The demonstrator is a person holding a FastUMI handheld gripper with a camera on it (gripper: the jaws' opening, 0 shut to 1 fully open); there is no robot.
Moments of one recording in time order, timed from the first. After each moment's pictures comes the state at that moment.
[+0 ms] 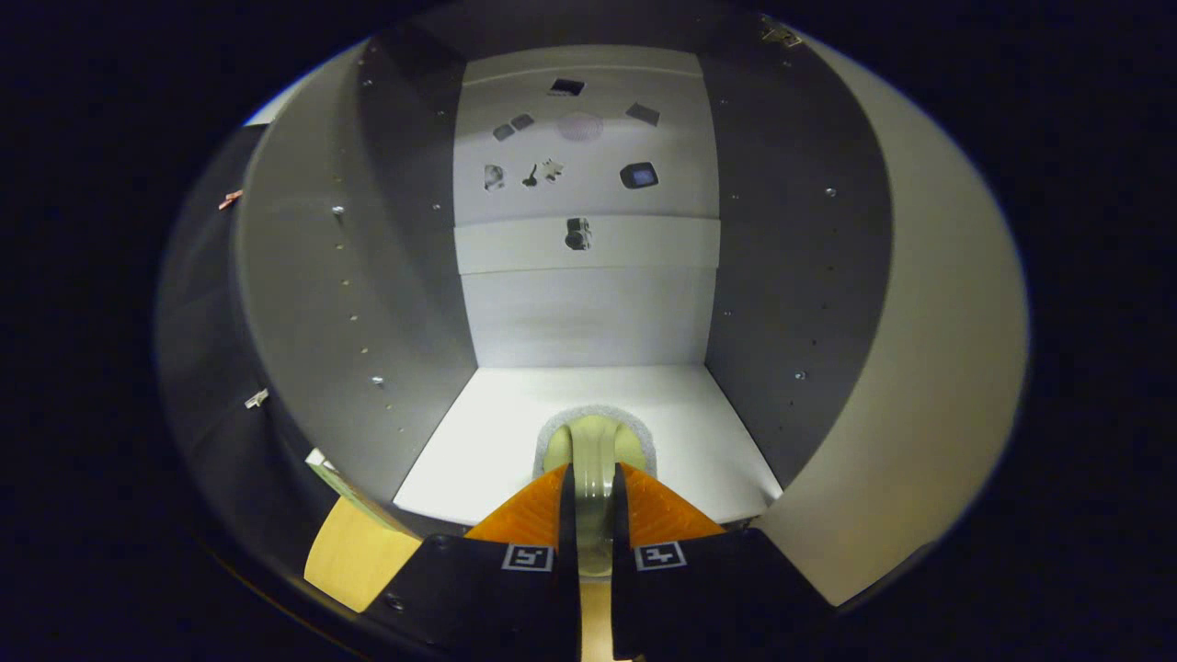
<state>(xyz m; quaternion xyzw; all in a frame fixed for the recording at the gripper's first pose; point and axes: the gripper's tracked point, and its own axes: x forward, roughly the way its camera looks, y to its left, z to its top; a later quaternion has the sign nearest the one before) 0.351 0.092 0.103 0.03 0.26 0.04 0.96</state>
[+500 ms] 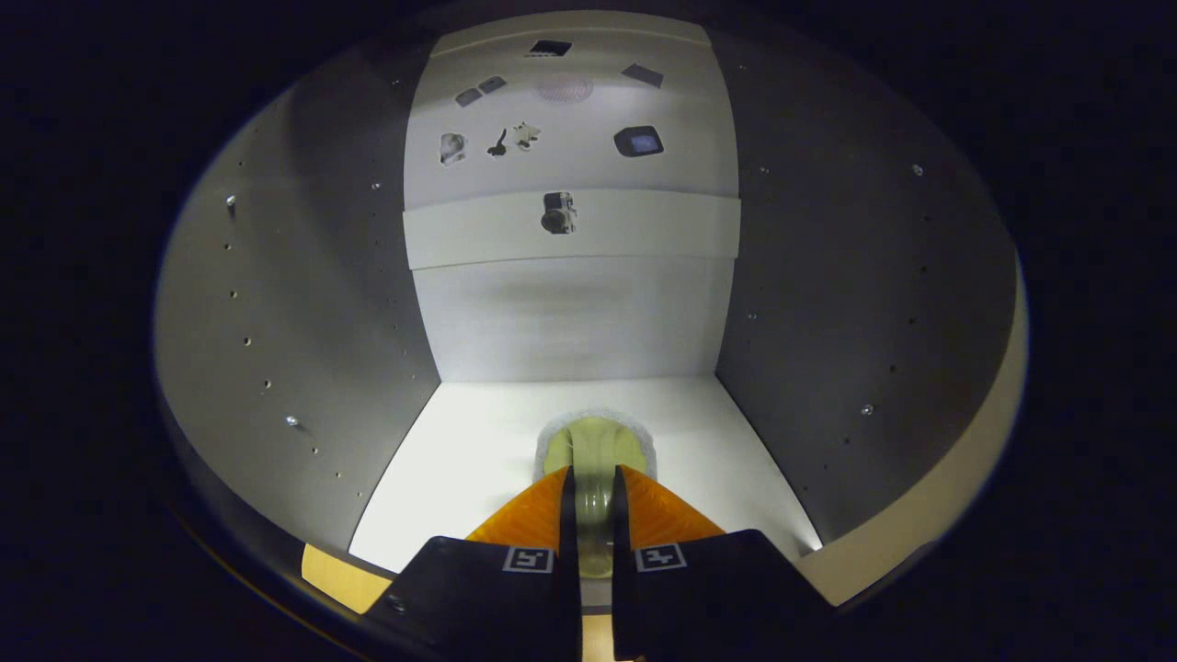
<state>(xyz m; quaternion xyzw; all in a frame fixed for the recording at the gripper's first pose) 0.422 0.096 0.071 0.03 0.27 0.02 0.96</state>
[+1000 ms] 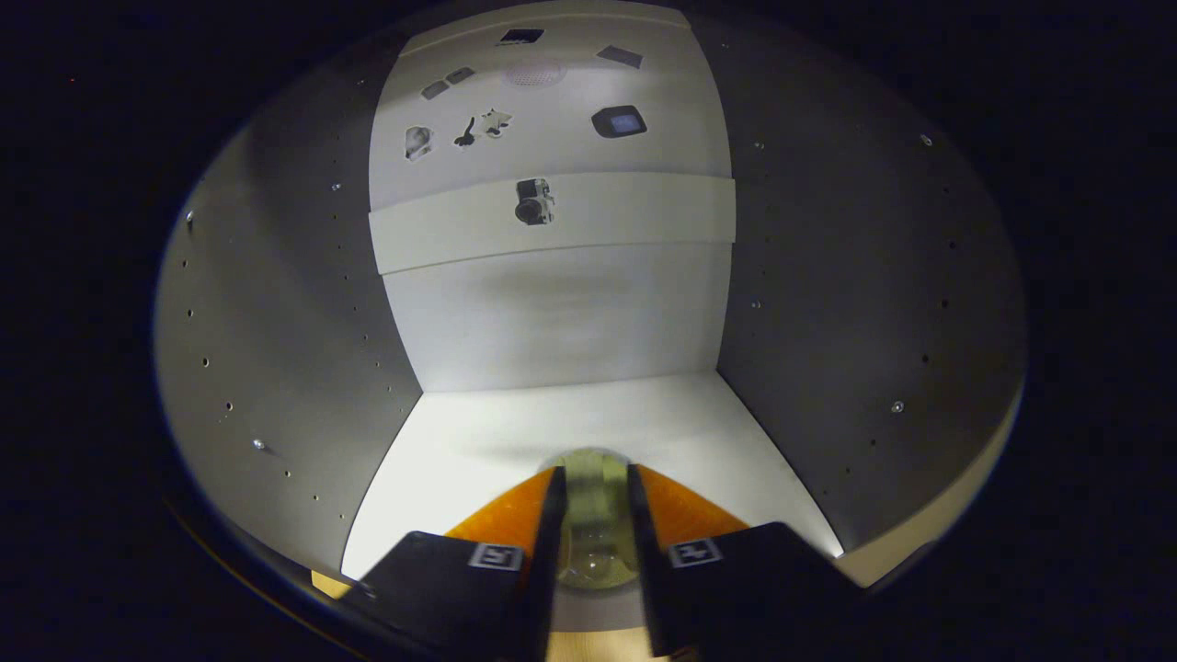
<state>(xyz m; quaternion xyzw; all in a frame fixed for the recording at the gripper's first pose) 0.442 0.091 0.060 0.05 0.27 0.00 0.96</state>
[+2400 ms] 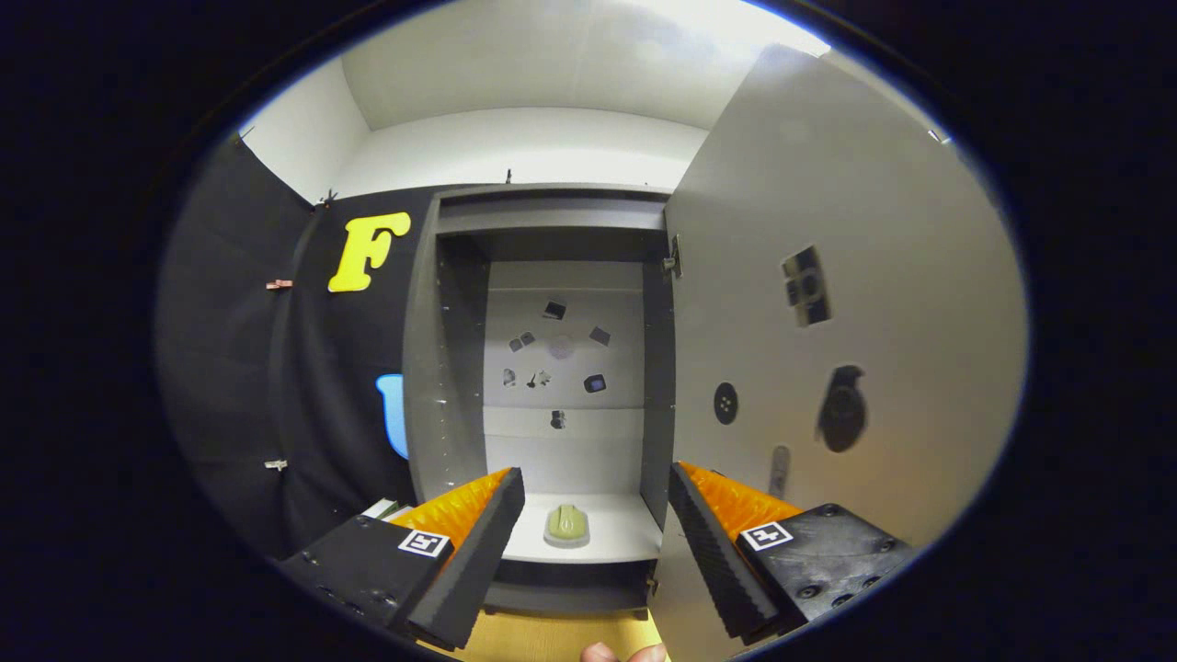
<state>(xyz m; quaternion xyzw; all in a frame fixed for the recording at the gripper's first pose) 0.138 0.028 0.314 0.03 -0.01 0.02 1.00</state>
